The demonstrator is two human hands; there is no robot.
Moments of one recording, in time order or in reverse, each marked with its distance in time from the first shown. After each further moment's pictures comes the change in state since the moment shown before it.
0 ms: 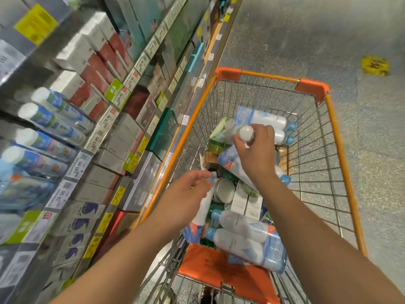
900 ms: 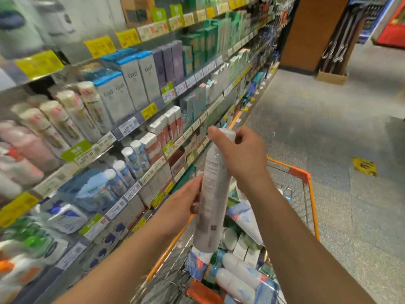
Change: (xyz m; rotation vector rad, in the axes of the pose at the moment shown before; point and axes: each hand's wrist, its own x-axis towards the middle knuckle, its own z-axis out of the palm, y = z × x) left_hand -0.171 0.090 -0.086 -0.306 0.044 0.353; right_hand -0.055 -0.316 -0.147 0.470 -0.228 -0.090
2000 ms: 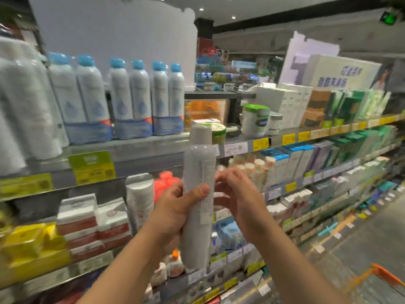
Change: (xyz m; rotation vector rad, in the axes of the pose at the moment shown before) left_hand -0.273 0.050 -0.294 -0.464 0.596 0.504; right_hand -0.205 -0.188 0.289 0.558 -0.975 -0.080
